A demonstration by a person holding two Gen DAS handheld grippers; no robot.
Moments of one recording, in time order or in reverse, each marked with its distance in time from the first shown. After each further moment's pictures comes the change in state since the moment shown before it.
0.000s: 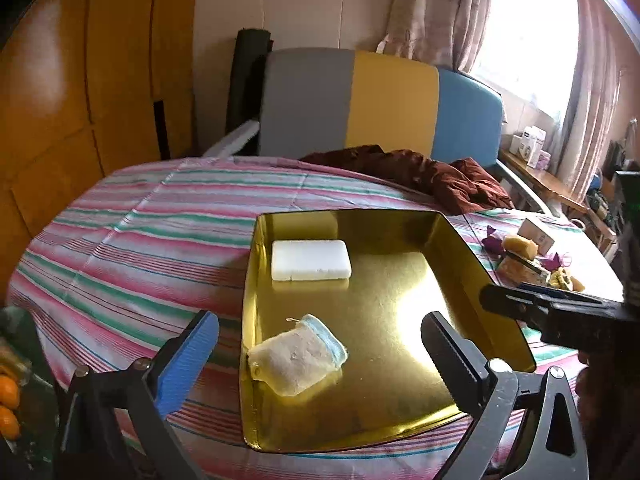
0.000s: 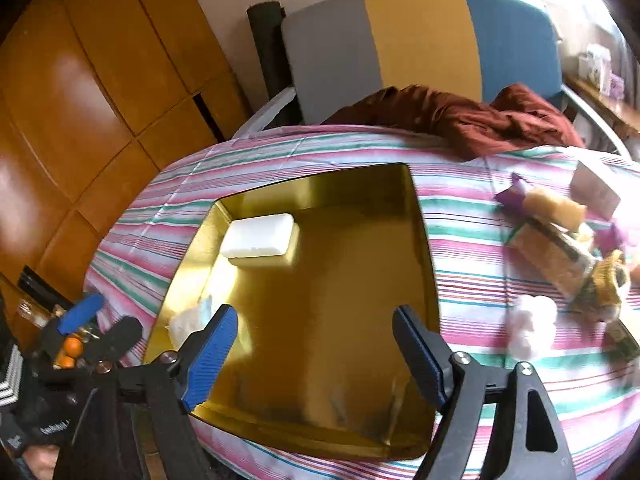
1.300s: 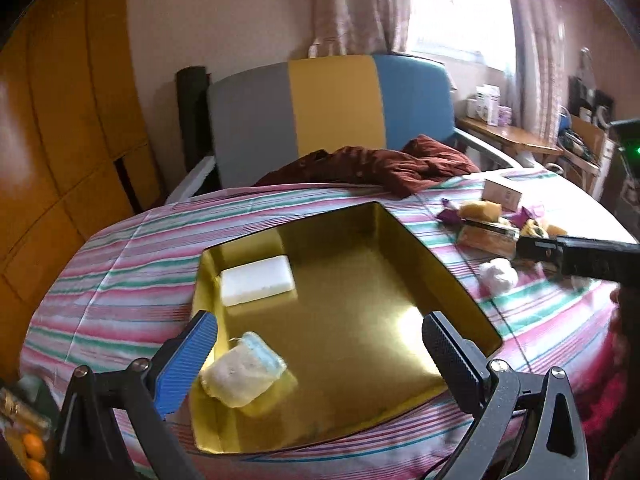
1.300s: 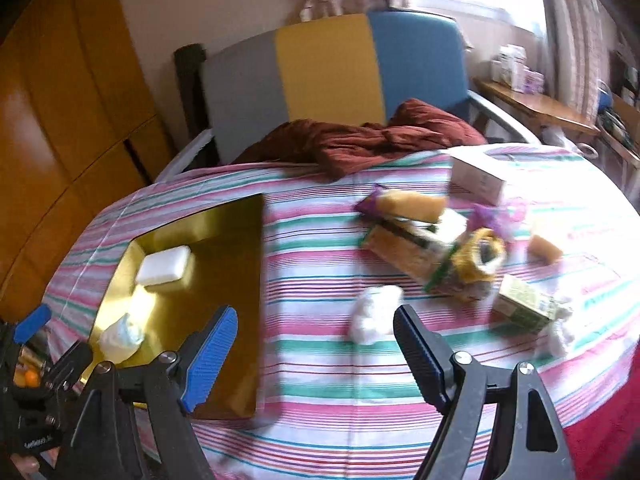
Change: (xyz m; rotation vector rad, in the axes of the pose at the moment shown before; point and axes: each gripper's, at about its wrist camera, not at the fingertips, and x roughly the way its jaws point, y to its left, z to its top) left arm -0.014 -0.083 -0.004 0.255 -0.034 -0.039; right arm -0.065 -0.088 -0.020 0.135 -0.126 -0.247
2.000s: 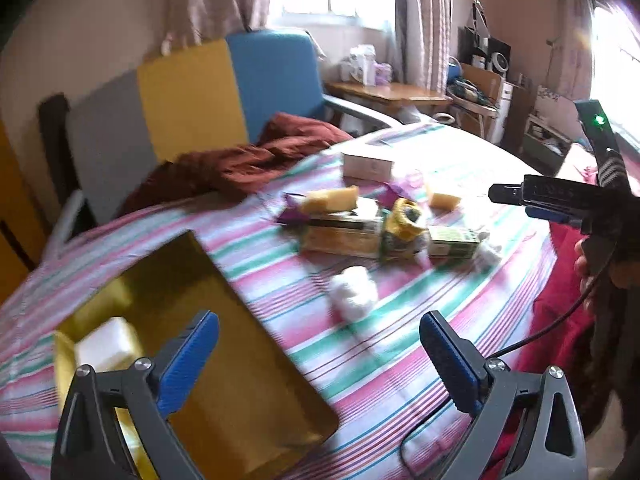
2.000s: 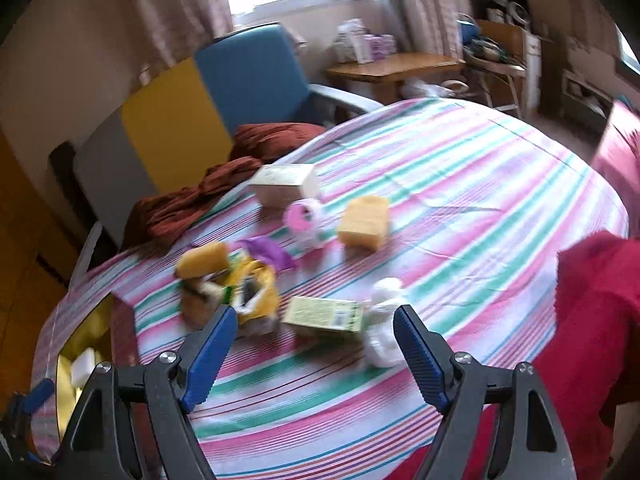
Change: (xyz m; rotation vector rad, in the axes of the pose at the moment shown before) left arm 0.053 -0.135 0.053 0.228 0.114 -0.375; right arm -0.041 -0.178 -0.001 0.417 -0.073 -0.239
